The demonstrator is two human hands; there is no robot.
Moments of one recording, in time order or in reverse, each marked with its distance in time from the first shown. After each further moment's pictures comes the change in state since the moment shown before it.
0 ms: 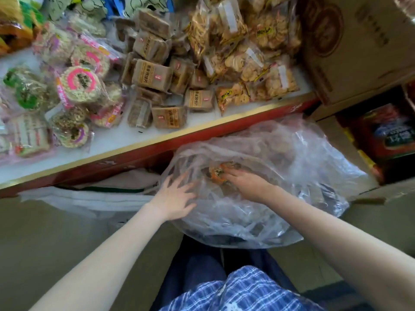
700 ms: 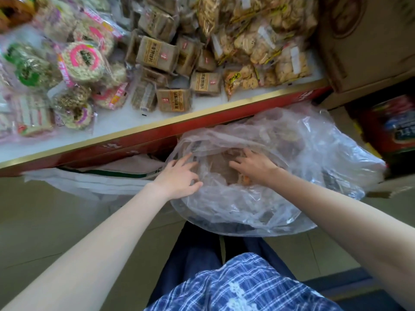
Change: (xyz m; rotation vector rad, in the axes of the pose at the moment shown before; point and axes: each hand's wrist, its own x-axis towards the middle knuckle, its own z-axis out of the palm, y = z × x) left_hand -0.002 0.002 -0.011 -0.192 0.009 -0.062; right_hand 0.006 0.005 0.000 -0.424 -0.010 -0.039
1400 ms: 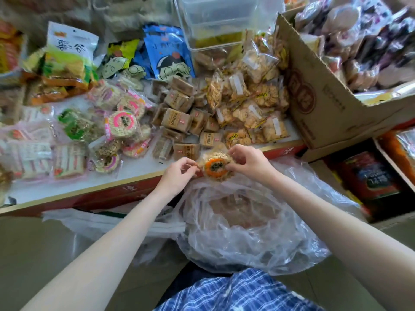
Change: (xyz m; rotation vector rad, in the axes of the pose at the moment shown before) left_hand -0.034 -0.008 -0.081 -1.036 0.706 -0.047; right_hand -0.036 0.007 -0.140 0.966 0.593 0.253
